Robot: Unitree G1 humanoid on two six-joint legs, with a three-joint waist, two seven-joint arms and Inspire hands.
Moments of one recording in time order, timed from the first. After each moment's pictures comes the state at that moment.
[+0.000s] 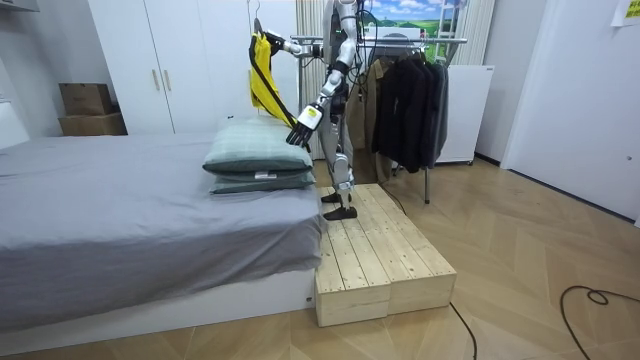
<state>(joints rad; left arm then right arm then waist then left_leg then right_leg) 0.18 0.23 0.06 0.96 0.27 -0.09 0.23 0.03 -0.39 -0.06 0.06 -0.78 -0.06 -0.43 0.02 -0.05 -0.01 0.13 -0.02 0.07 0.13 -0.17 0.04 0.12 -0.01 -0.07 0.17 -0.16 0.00</state>
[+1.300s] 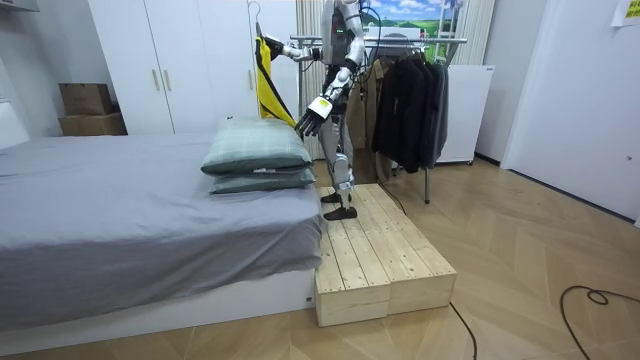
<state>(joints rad) 0.32 0.21 0.06 0.76 0.27 -0.07 0.52 0.10 -0.37 -0.03 0.04 -0.77 -0.09 -0.48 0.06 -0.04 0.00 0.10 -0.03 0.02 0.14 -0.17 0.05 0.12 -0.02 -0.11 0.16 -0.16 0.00</state>
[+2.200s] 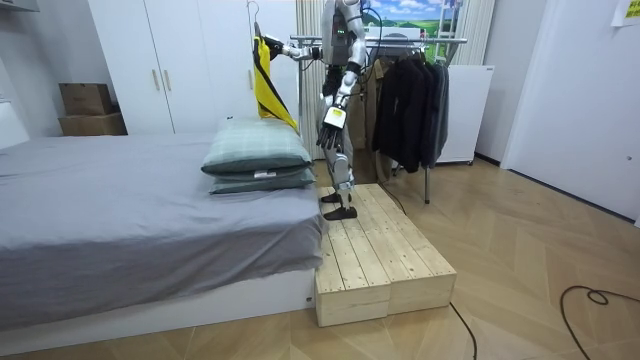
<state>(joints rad) 0.31 0.18 0.08 0.86 0.27 -0.01 0.46 0.11 -0.37 -0.03 0.04 -0.75 -0.06 -0.48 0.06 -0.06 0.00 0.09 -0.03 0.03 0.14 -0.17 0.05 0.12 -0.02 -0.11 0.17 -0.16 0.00</state>
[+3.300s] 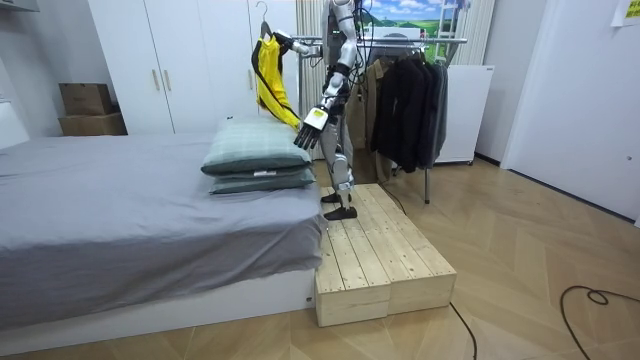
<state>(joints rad) 0.28 0.19 0.08 0.89 0.27 -0.02 0.45 0.19 -0.36 -0.18 -0.07 -0.87 -0.07 -0.51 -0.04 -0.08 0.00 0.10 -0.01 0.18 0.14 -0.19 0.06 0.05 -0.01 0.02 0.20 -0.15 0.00</state>
